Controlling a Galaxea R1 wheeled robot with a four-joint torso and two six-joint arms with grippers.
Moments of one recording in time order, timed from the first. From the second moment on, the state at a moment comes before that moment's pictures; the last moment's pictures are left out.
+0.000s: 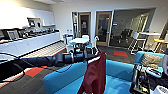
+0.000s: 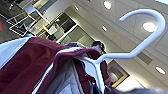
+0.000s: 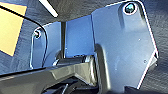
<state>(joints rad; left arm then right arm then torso) 0.06 2.43 -1.10 0.65 -0.06 -1.44 -1.56 3.08 -2.72 -0.17 0.10 0.18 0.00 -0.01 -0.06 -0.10</state>
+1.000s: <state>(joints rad) 0.06 2.43 -1.09 0.66 -0.06 -1.44 -1.56 3.08 -2.72 -0.17 0.10 0.18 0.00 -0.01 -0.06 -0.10</state>
